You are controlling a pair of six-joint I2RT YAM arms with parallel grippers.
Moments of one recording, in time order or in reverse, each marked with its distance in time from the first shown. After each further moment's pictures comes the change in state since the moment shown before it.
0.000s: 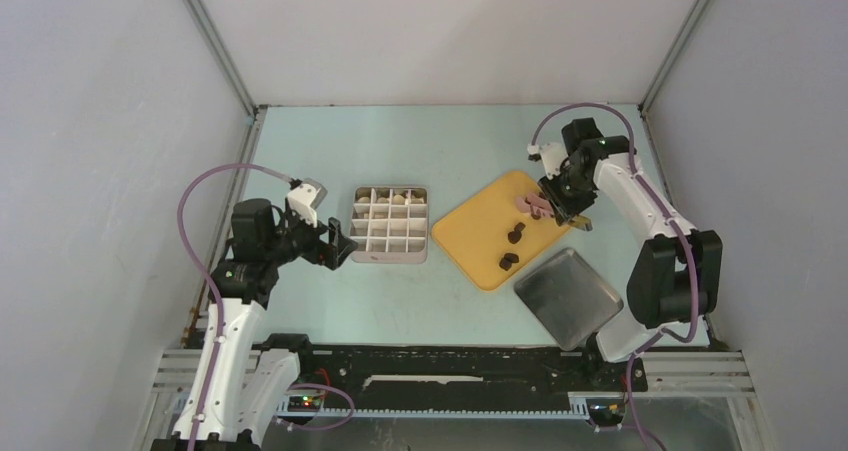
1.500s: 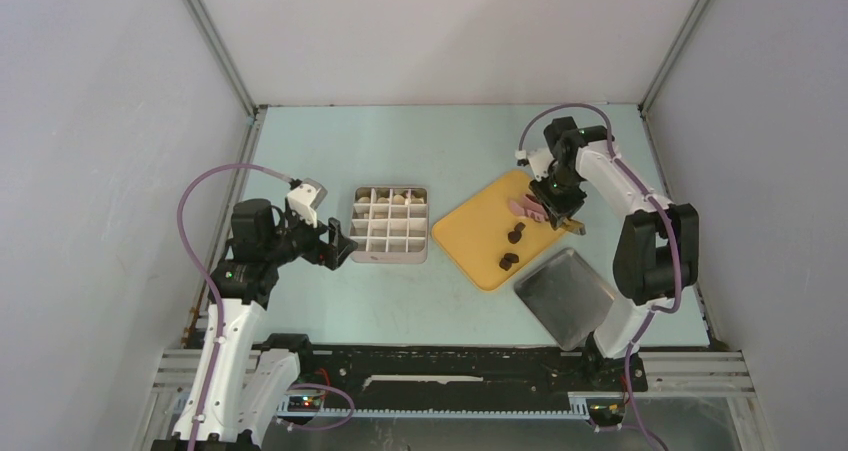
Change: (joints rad) left arm 0.000 -0.003 0.000 0.000 0.001 0.000; right arm 0.050 0.162 0.098 -0.098 0.048 0.025
